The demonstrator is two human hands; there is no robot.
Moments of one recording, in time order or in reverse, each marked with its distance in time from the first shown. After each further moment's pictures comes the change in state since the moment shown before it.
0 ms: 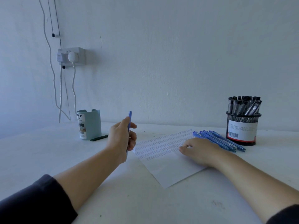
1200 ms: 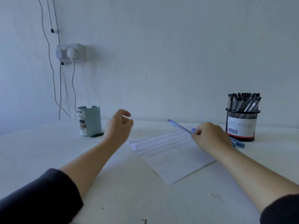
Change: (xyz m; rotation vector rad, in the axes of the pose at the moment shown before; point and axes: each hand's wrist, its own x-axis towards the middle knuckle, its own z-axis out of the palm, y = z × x) left_hand 0.026 -0.005 -0.015 0.597 0.052 0.374; right_hand -0.003 0.005 -0.009 0.120 0.444 0.157
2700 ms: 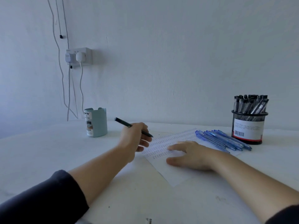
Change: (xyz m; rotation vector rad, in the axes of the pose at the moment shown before) left_hand -0.033 0.029 0.007 -0.422 -0.201 -0.388; right_hand -0.025 -0.028 0.009 -0.006 -0.618 -0.296
